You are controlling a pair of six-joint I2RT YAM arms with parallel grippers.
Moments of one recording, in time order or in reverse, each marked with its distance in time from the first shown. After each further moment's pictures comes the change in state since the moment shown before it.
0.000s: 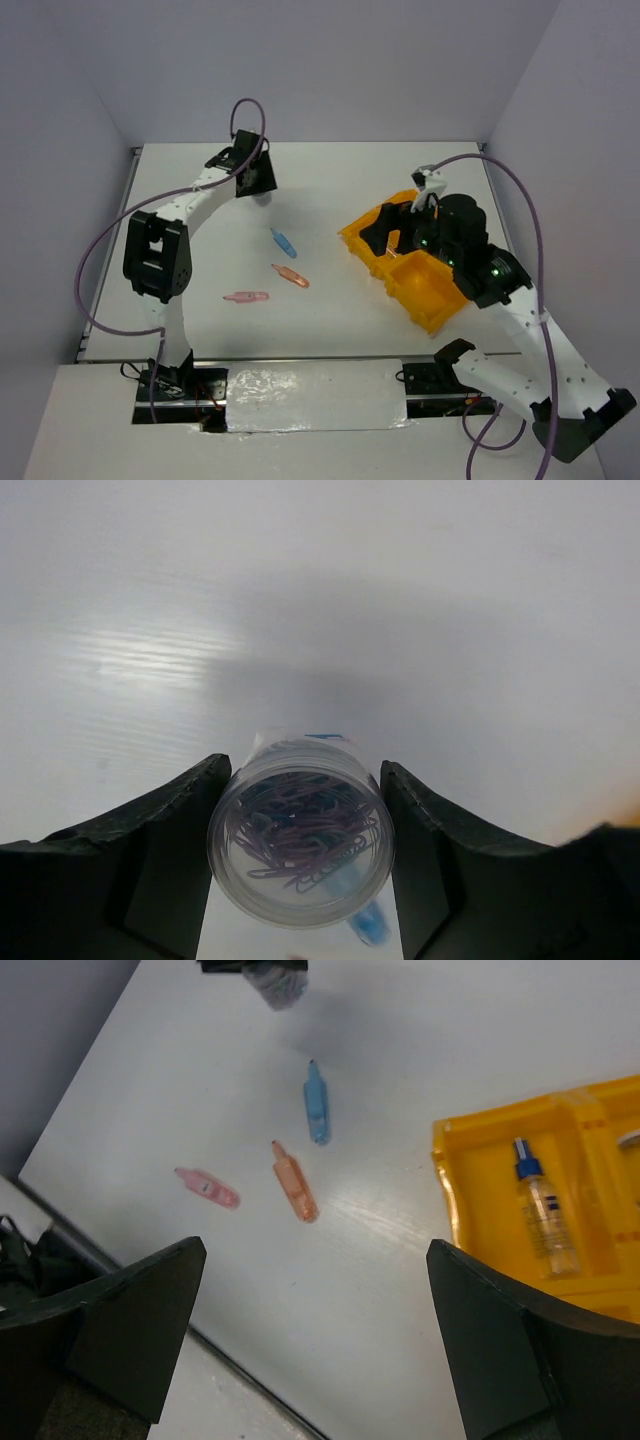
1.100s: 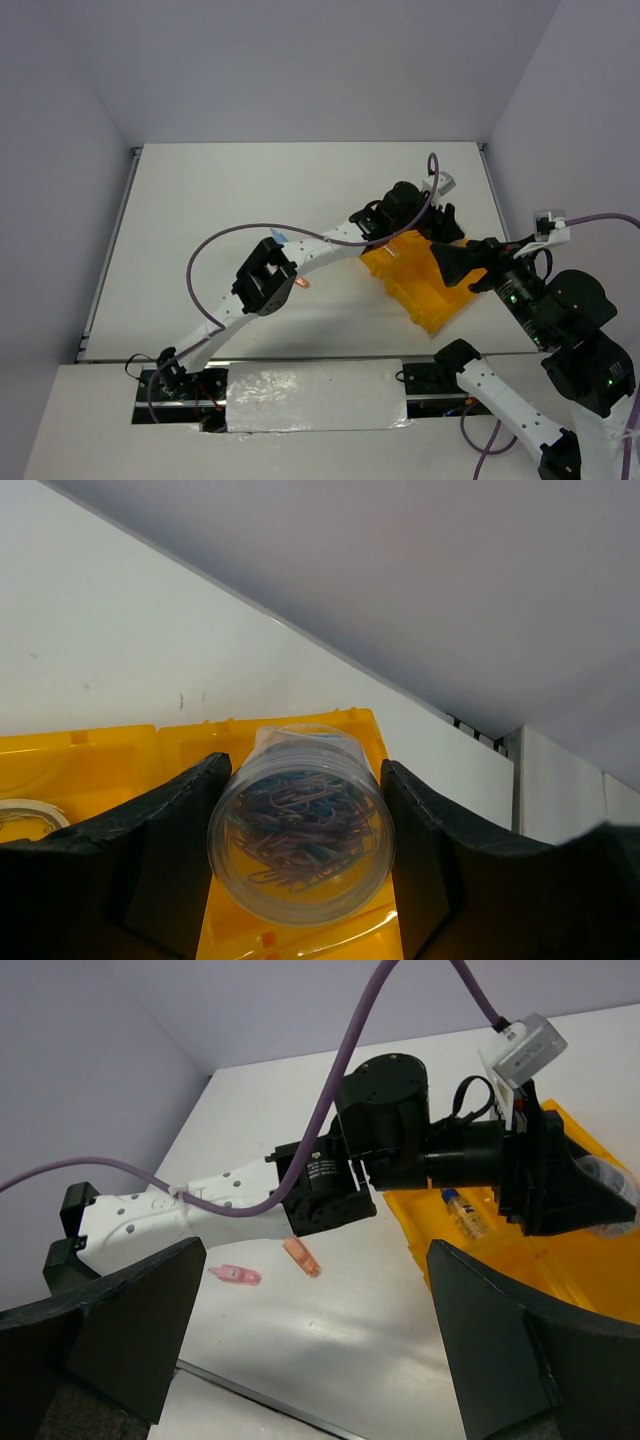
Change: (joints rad) left arm -0.707 0.512 0.620 0.666 0.529 0.124; right arm 0.000 -0.431 0.226 -0.341 0.320 0.132
